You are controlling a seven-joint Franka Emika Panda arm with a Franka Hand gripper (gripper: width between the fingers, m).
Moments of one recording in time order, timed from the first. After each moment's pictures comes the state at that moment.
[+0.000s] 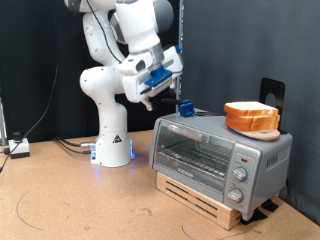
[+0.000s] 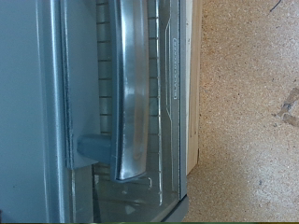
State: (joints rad) arm 0.20 -0.61 -0.23 -2.64 0.25 2.05 0.34
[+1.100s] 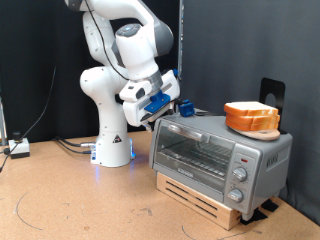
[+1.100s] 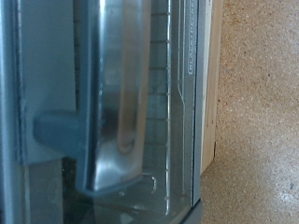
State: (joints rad) arm 0.24 -0.58 -0.24 -2.79 0.31 2.20 0.27
